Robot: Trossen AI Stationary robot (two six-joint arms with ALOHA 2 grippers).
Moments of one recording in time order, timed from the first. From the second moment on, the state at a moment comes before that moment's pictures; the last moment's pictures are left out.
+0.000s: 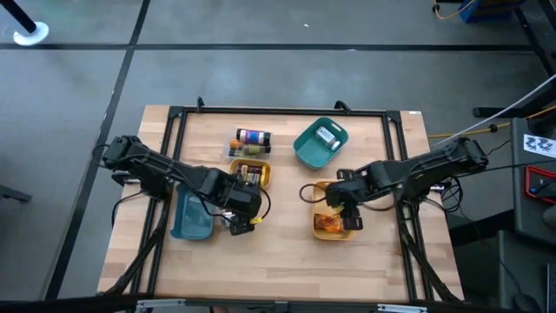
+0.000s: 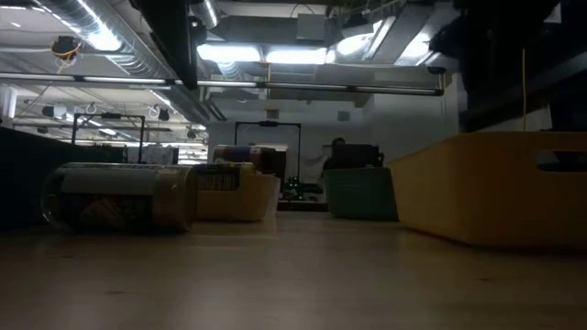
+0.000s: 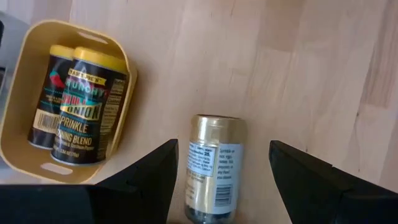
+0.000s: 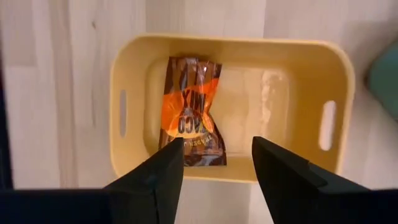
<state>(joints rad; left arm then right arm) -0.31 1.61 1.40 -1.05 -0.18 -0.49 0.29 1.45 1.27 -1.13 -0.01 0.24</state>
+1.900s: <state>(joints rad) -0.37 1.61 1.40 -1.06 -0.19 -0.57 0.27 0.30 0.01 0.37 0.26 -0.03</state>
